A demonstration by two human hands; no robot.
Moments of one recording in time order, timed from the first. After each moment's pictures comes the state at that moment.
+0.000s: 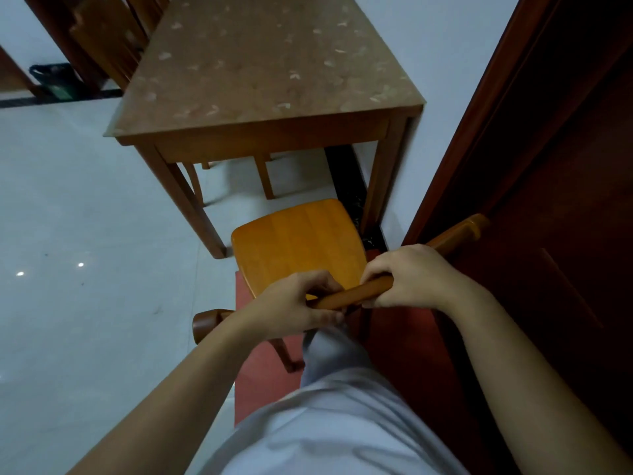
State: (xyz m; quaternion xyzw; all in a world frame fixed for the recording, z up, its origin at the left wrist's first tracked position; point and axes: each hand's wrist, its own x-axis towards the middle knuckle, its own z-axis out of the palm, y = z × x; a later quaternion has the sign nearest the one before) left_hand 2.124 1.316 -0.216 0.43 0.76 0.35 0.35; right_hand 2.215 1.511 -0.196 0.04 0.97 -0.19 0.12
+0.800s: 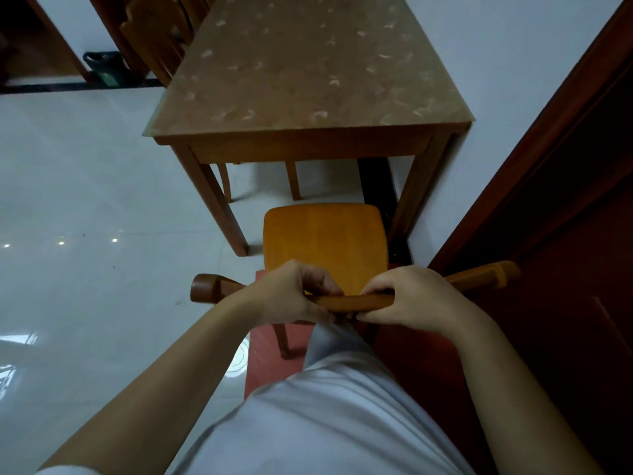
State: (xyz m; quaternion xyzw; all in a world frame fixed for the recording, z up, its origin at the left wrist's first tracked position) left_hand 2.057 1.319 -0.190 0.34 0.76 0.38 0.41; right_hand 2.159 1.504 -0.178 0.05 0.94 -0.27 0.17
